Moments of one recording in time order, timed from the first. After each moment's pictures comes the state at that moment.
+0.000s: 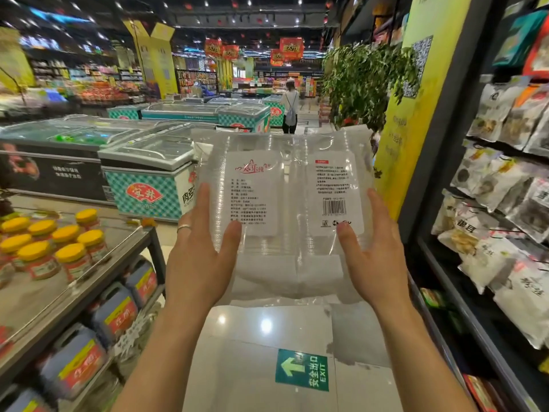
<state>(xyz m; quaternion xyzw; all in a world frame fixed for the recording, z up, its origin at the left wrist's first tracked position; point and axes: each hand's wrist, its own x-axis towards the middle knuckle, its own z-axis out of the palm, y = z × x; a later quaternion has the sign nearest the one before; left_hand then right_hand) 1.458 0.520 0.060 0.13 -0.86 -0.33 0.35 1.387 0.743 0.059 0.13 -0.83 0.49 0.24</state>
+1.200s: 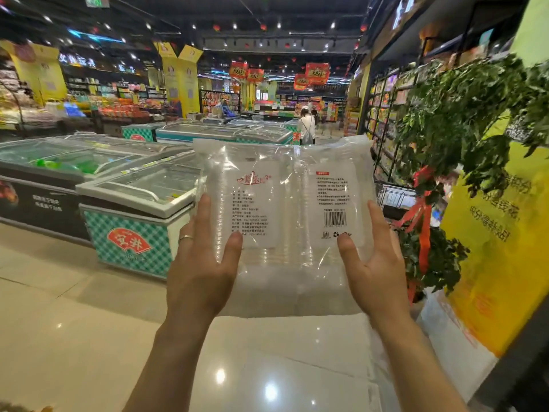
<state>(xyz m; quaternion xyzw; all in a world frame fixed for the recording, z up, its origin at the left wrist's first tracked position) 0.800 0.203 0.071 0.15 -0.84 -0.33 0.41 0.716 0.419 0.078 0.17 -0.81 0.51 0.23</state>
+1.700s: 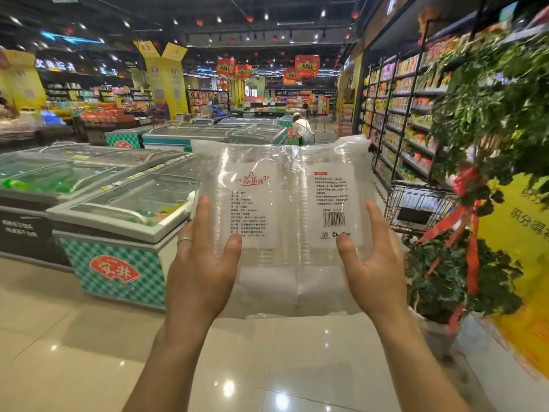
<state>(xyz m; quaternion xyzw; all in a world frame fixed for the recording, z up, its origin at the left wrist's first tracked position) 0.581 0.046 0.077 0.14 -0.86 -0.32 0.39 0.502 0.263 0.074 0.15 -0.82 0.50 0.25</state>
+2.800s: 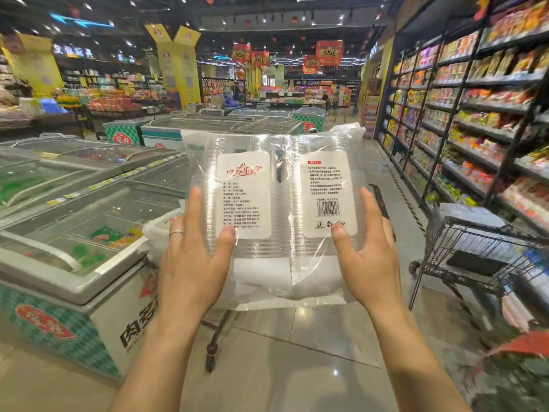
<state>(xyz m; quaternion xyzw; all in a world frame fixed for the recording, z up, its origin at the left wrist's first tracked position) 0.016 -0.067 0.066 0.19 -0.84 -0.31 0.39 -0.081 0.142 0.068 0.18 -0.82 0.51 0.20</state>
